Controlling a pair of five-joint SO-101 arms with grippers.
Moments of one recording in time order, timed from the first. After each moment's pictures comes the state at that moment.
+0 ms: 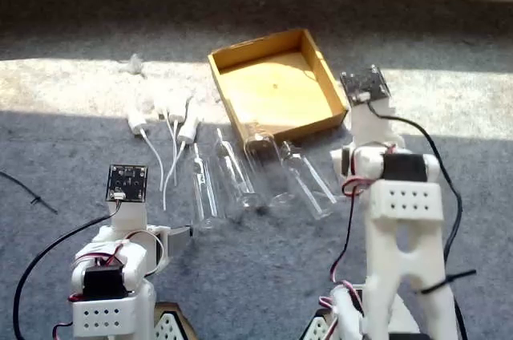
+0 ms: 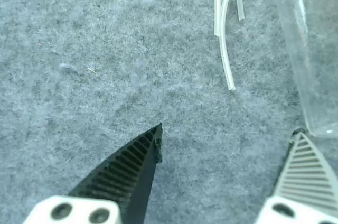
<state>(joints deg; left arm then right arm) -10.9 -103.6 96.0 77.1 0.5 -3.6 -33.9 34.3 68.3 20.4</state>
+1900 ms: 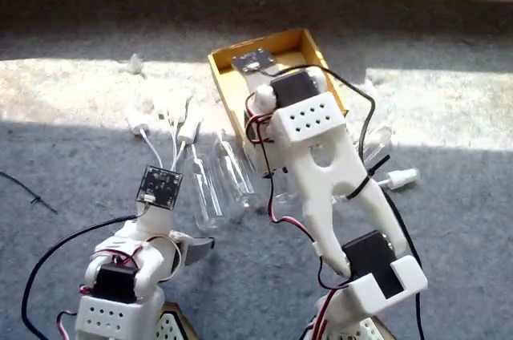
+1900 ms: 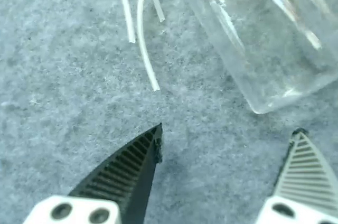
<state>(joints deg) 2.9 -103.6 96.0 77.1 0.5 -30.3 1.4 -7.3 99.6 4.9</state>
